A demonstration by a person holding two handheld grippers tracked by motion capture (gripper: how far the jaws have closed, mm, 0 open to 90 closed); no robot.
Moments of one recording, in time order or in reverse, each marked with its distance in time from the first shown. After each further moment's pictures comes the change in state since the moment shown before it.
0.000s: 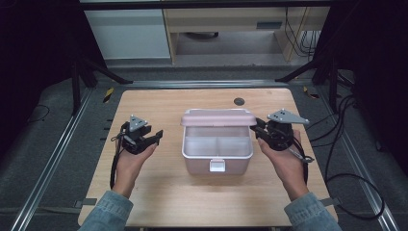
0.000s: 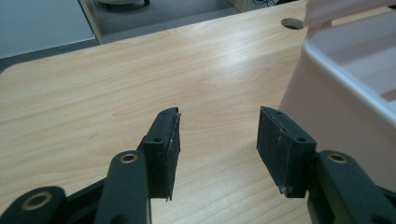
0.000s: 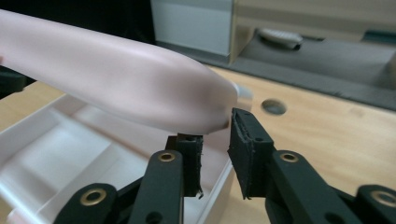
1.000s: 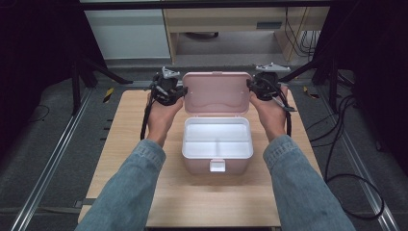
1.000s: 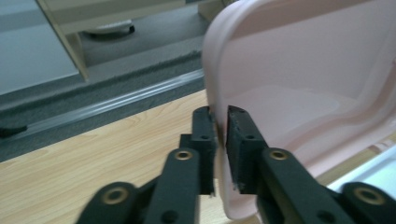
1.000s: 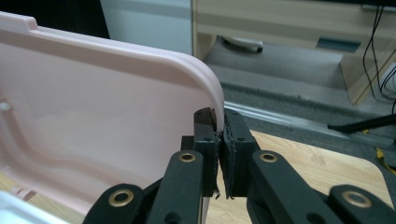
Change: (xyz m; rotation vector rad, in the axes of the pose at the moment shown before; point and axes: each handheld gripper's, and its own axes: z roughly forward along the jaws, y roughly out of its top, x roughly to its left) left arm -0.043 0.143 0.050 -0.060 -0.043 0.037; right arm -0.038 0.093 0.087 0.003 -0.165 0.025
